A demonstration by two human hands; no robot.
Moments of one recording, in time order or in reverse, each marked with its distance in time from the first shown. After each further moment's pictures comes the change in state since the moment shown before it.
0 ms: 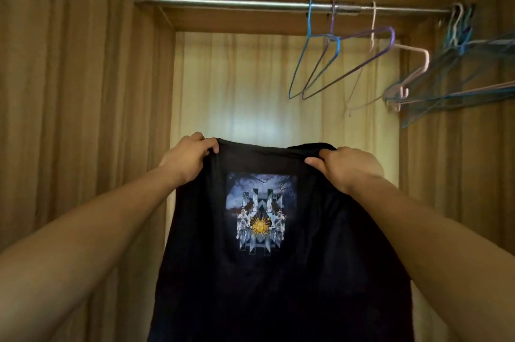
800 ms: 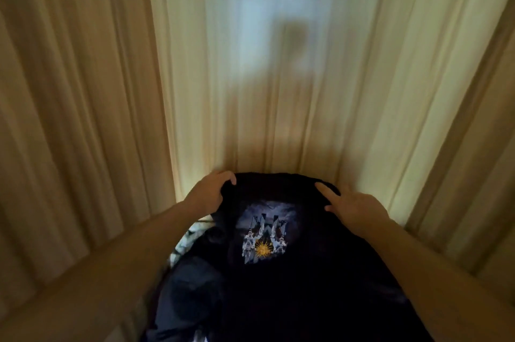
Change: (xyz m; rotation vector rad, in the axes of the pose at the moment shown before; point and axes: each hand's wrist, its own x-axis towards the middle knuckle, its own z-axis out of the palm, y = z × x) left_hand -0.240 -0.011 0.290 -0.404 -0.533 -0.234; right_hand -0.182 -0.033 0.304 0.006 -0.683 -0.272
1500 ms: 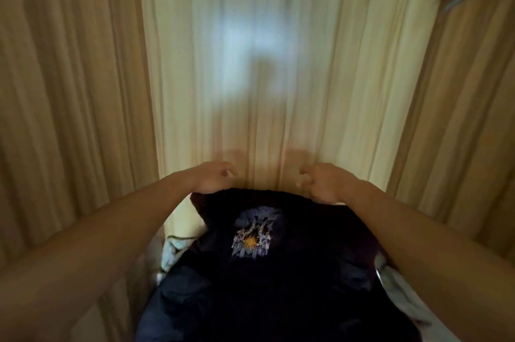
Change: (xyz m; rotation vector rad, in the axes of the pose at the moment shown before) left_hand 0.022 0.105 -0.104 0.100 -0.335 -0.071; right_hand -0.034 -0.002 -0.142 0.342 -0.020 0.085
